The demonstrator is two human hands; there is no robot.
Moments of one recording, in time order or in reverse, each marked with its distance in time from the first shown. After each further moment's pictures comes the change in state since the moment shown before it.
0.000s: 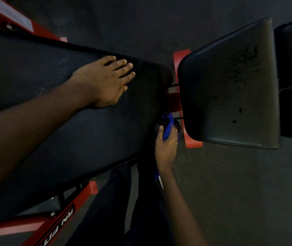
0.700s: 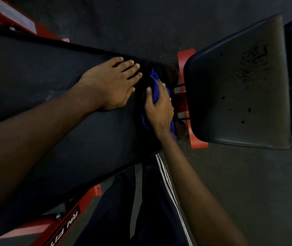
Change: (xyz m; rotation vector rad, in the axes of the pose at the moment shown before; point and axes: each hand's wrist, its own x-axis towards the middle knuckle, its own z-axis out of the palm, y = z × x) left_hand 0.002 0.004 -0.002 -0.025 -0.035 -0.034; right_hand 0.046 -0.108 0.041 -0.130 -0.112 -0.416
